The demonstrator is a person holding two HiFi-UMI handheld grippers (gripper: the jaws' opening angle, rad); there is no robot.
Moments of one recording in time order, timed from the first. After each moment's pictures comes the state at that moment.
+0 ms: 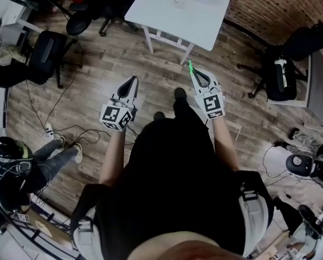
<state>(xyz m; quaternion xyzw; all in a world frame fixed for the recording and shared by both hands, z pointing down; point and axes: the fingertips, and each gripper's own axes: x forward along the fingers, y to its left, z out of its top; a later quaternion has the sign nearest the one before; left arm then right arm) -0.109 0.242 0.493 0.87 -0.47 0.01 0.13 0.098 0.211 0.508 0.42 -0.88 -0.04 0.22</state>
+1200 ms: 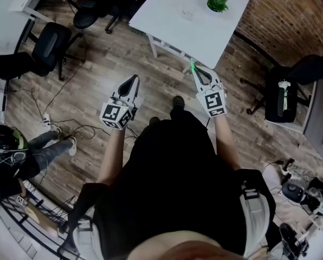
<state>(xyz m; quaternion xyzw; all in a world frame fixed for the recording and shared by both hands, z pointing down) -0.091 0.148 0.493 0.85 -0.51 0.02 0.14 0.111 0.087 0.514 0.36 -0.90 -0.04 0.23</state>
